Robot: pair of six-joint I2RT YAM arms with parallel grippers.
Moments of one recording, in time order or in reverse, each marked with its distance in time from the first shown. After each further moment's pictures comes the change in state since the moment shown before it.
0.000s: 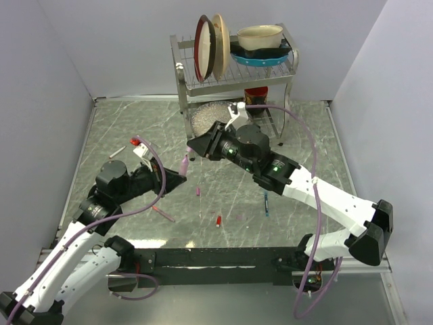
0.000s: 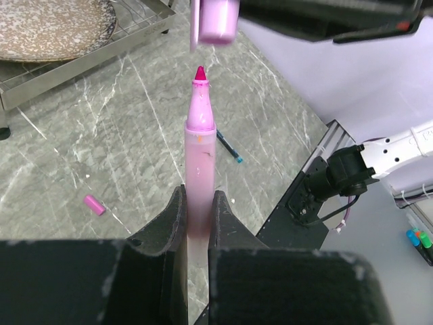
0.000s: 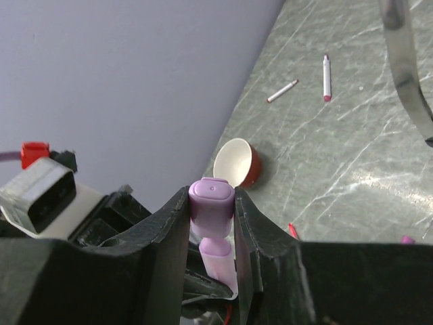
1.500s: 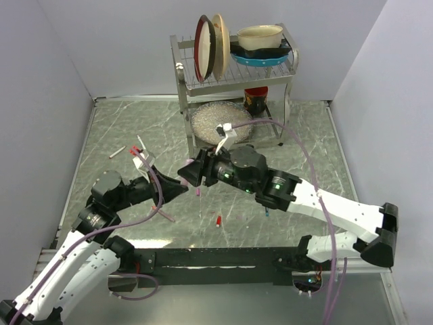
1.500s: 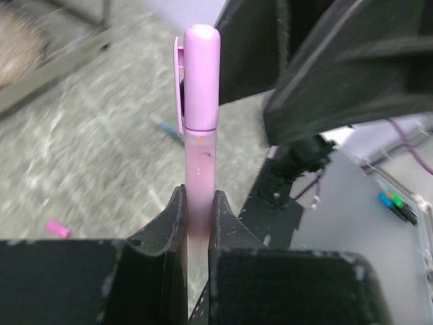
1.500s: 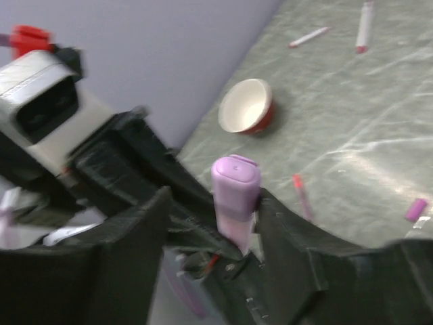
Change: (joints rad) left arm -0.007 -0.097 -0.095 0.093 0.137 0.004; right arm 0.183 -0.077 -0.071 -0.047 0.003 -0.113
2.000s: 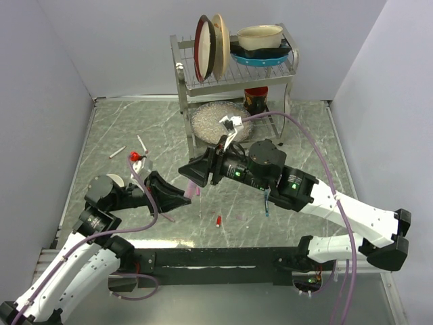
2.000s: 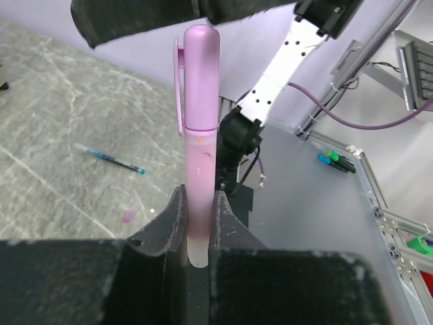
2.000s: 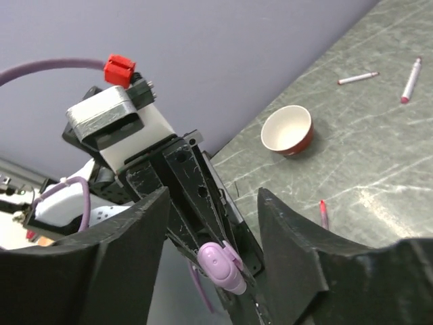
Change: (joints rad) left arm 0.003 -0.023 -0.036 0.227 0.314 -0.051; right arm 0.007 -0.064 0.091 -0.011 -0.101 -0.111
